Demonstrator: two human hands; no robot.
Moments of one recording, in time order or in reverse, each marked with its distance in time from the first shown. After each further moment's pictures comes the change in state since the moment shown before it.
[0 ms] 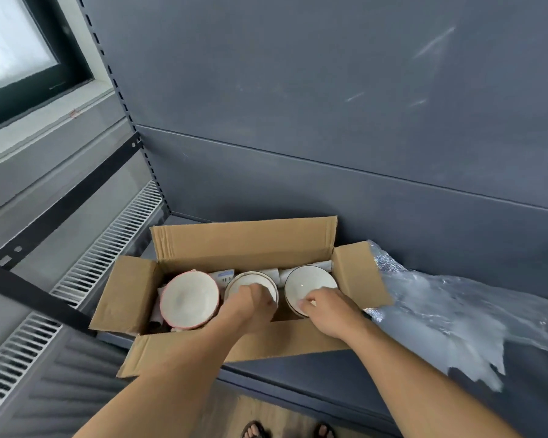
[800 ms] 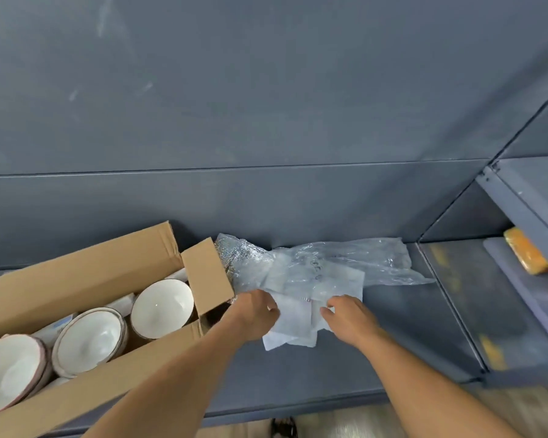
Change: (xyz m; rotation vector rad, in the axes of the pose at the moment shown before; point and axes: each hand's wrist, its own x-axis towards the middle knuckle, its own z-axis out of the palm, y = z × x) left_hand 0.043 0.255 0.153 0.135 -0.253 0.238; right_hand -0.089 0.314 -0.052 0.084 0.140 0.421
